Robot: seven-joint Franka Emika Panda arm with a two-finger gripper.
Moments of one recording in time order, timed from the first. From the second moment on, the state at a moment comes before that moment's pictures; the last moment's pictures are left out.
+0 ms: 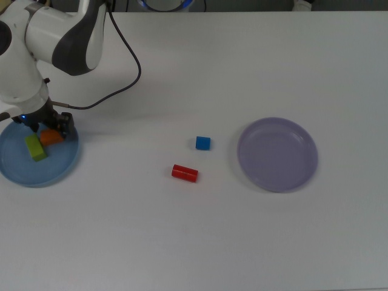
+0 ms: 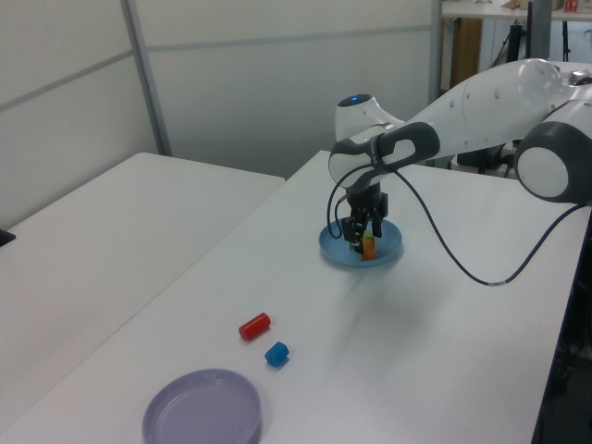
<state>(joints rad) -0.17 0.51 -0.23 -1.60 0.04 2.10 -0.19</state>
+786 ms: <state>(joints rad) -0.05 0.49 -0.01 -1.56 0.04 2.10 -0.20</state>
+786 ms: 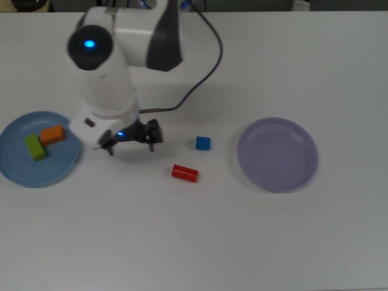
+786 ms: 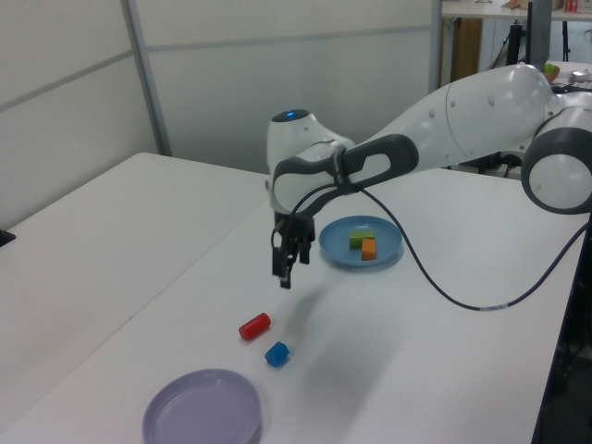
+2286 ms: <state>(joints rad) 0.12 0.60 -0.01 -1.57 0.04 2.27 0.29</state>
